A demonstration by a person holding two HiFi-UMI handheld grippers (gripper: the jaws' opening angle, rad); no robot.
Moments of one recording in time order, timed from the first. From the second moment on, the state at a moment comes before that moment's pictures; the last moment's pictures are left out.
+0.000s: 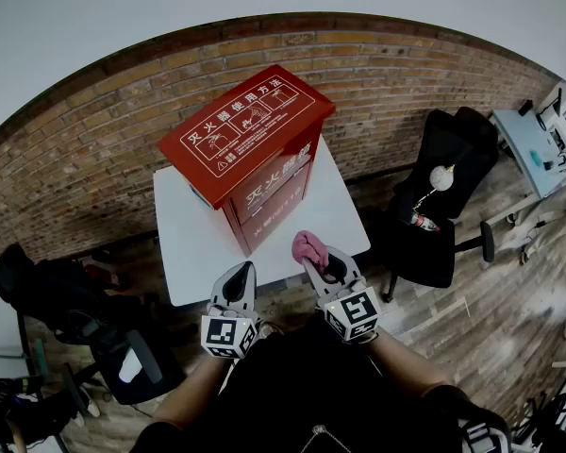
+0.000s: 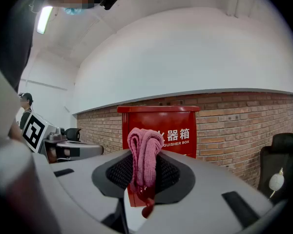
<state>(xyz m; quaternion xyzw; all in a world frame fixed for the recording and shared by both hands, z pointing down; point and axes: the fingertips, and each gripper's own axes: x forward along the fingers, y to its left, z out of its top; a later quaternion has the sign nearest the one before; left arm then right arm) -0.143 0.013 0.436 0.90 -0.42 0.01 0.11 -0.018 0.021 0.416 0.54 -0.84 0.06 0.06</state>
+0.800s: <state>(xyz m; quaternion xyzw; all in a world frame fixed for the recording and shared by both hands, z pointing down) -0.128 0.000 0.435 0.89 -0.43 0.00 0.12 0.061 -0.034 0.397 0.59 -0.81 0.03 0.06</state>
